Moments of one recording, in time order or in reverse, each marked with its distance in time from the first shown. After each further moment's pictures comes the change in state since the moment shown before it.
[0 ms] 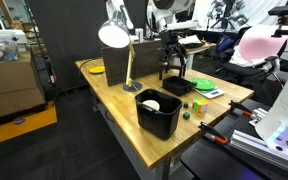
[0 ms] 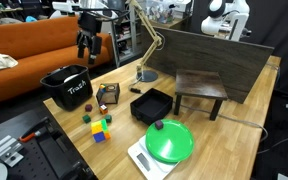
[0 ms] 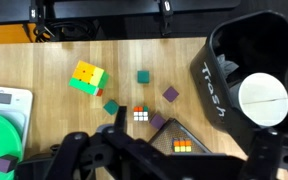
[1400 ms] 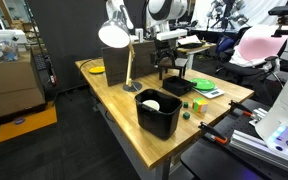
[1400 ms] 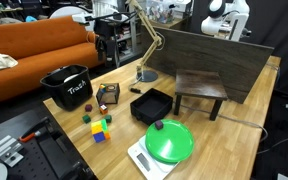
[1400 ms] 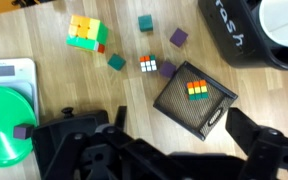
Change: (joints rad) arm 0.002 0.123 -0.013 0.080 -0.088 0.189 0.188
